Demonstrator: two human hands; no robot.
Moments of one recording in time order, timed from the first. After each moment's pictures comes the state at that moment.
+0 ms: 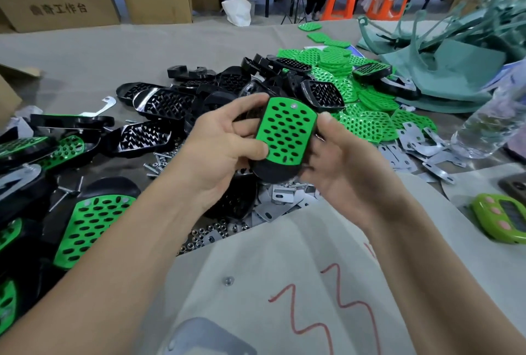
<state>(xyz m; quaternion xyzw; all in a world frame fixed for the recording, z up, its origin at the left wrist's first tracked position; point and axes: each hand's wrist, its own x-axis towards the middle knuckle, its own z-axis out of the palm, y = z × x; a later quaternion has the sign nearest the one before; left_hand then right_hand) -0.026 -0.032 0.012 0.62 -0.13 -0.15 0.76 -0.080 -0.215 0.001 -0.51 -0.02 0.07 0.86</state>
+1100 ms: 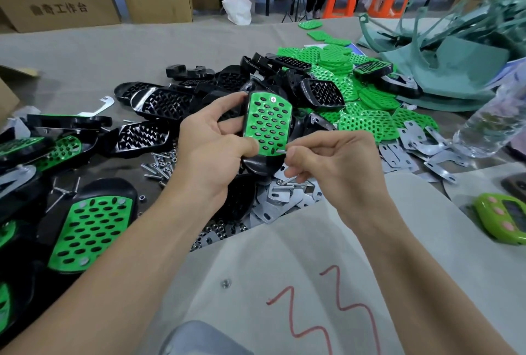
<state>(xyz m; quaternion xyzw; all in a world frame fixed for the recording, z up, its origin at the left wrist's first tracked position) -0.028 -0.039 0.007 0.63 -0.06 -0.04 0.78 -0.085 -0.201 0.004 -0.75 0.04 -0.15 0.64</state>
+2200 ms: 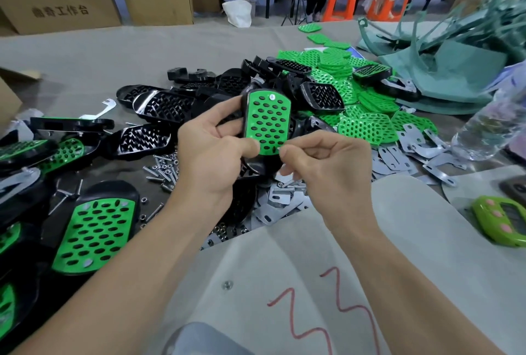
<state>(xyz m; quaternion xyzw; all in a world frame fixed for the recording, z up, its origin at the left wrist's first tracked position) -0.034 -0.042 0.011 0.58 -0.06 -0.01 0.81 -0.079 -0.187 -0.011 -0.71 0.05 -0.22 0.67</state>
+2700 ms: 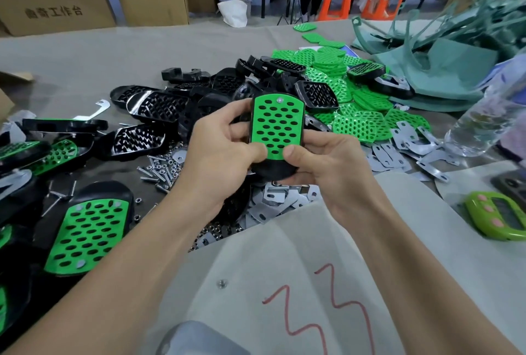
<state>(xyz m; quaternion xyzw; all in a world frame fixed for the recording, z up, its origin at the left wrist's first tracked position) -0.035 -0.042 0.008 0.68 -0.14 -0.06 0.72 -0.079 -0.210 -0.008 -0.63 0.01 -0.04 0.77</state>
